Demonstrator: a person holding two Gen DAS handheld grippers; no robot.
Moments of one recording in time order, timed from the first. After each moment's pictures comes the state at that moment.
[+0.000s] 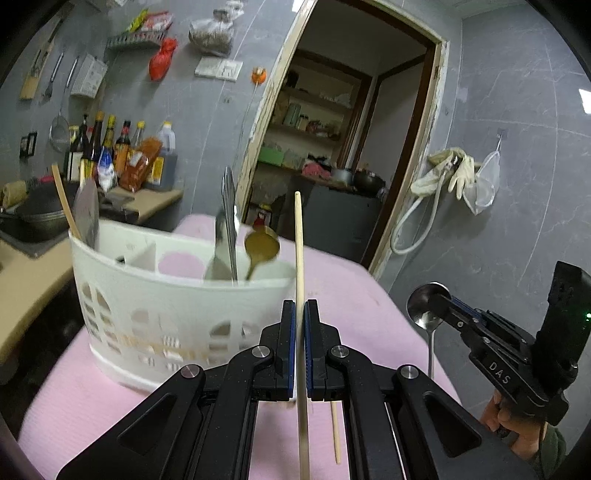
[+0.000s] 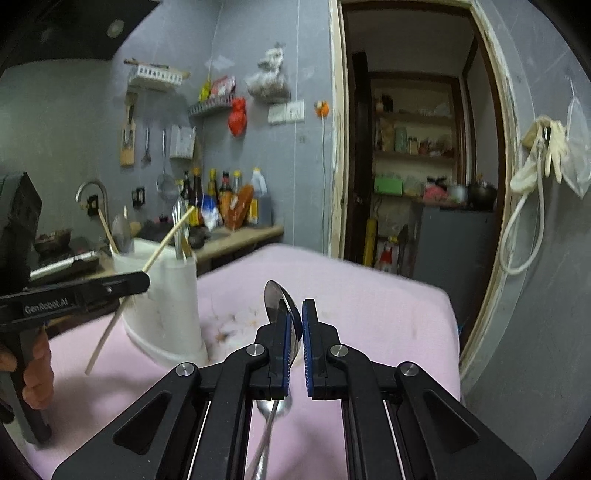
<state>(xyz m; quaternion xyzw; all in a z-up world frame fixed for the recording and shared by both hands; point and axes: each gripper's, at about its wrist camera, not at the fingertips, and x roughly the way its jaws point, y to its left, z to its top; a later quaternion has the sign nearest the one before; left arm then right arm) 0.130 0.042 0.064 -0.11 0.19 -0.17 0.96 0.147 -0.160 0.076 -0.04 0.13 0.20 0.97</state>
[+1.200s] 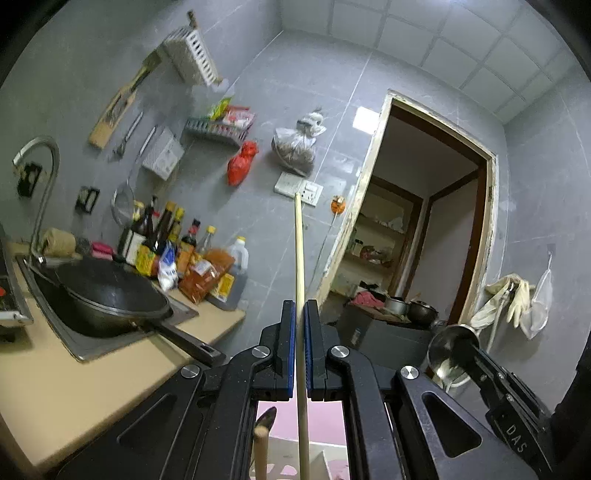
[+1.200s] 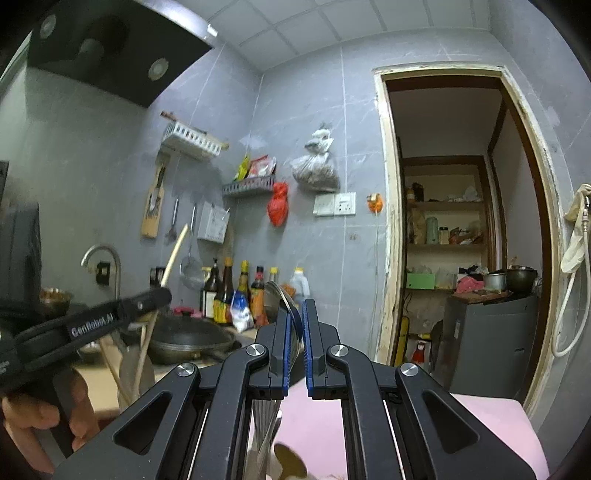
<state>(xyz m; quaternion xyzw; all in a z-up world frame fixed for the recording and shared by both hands) 0.194 0.188 0.100 -0.18 -0.04 -0.05 0.98 0.212 -0.014 0.104 -0.03 -0.05 0.24 0.97</state>
